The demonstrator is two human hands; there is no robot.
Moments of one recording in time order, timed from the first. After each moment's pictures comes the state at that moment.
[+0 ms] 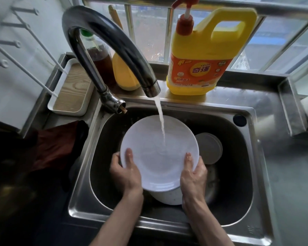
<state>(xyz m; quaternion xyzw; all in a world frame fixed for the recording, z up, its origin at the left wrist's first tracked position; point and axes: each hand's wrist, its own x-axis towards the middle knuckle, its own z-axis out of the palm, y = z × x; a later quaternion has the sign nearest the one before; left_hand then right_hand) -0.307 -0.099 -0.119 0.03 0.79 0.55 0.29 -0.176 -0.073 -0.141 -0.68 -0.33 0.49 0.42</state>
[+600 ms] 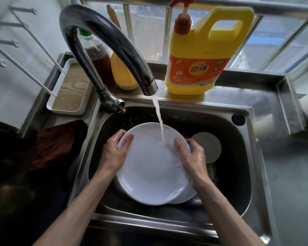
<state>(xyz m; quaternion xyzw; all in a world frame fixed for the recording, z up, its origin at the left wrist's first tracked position) -0.388 -0.079 -0.119 0.40 0.75 0.38 0.37 -0.160 -0.023 -0.137 -0.66 -0.48 0.50 0.29</state>
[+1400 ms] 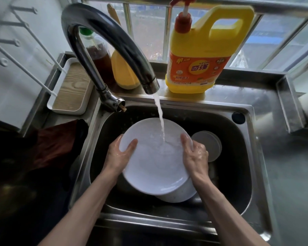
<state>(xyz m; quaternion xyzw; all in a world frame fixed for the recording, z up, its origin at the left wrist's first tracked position) -0.379 -0.086 -0.121 0.27 0.73 0.43 0.46 -0.162 -0.024 -0.130 -0.69 -0.50 0.44 0.28</state>
